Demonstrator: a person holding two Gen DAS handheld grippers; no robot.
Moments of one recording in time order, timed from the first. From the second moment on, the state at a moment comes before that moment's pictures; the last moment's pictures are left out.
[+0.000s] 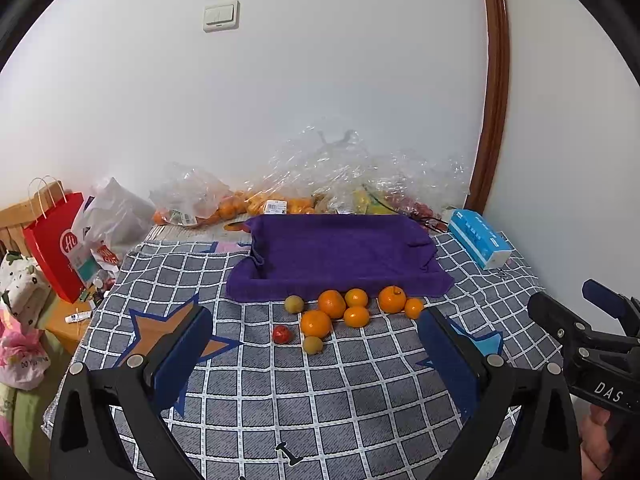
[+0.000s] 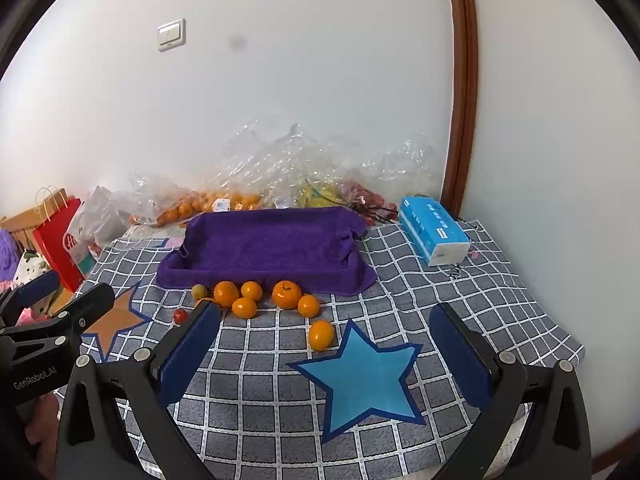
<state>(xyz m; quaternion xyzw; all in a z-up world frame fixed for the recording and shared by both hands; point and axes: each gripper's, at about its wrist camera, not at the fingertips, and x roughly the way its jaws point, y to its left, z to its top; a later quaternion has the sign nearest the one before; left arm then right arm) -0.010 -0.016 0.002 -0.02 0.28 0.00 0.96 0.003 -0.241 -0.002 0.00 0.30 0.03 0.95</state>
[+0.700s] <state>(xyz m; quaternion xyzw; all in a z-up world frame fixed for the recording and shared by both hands) -0.012 -0.016 0.001 -0.02 0.28 0.00 0.96 0.001 -0.240 -0.001 0.00 0.30 0.04 0.95</state>
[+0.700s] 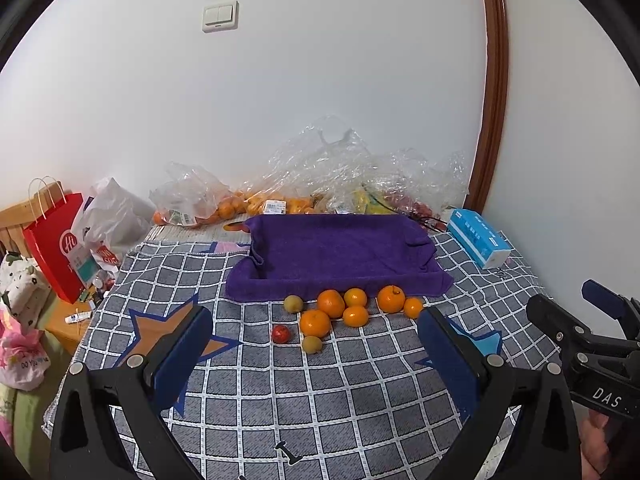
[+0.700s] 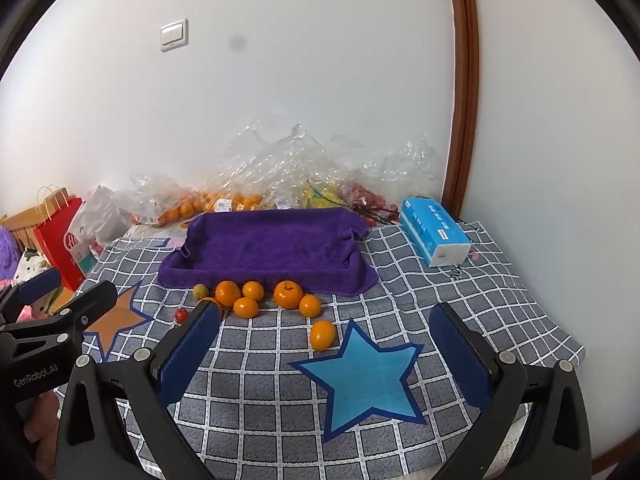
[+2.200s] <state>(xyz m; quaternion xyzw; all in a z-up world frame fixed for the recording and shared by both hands) -0.013 -0.018 0.002 -0.02 0.28 0.00 0.96 -0.007 -0.236 -0.002 0.00 0.29 0.04 0.96</state>
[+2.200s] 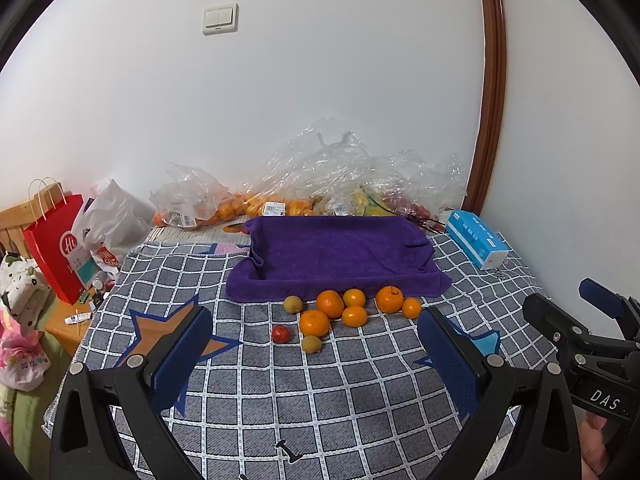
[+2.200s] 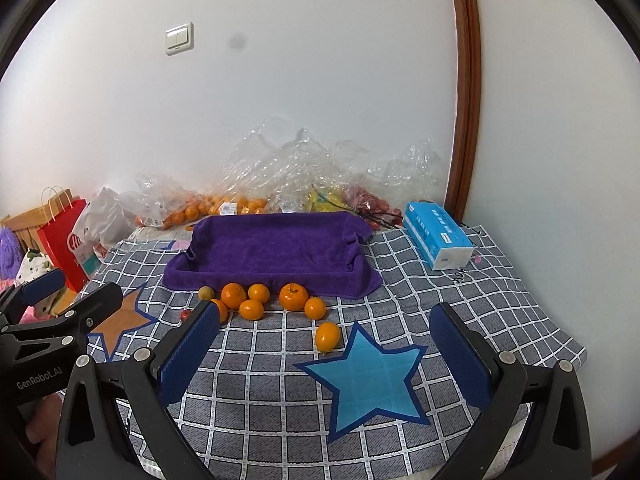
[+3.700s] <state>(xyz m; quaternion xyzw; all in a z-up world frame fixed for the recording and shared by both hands) 0.057 0.037 -0.071 -0.05 0.35 0.04 0.93 0.069 -0.246 -0.070 0.03 0.33 0.06 0.94</state>
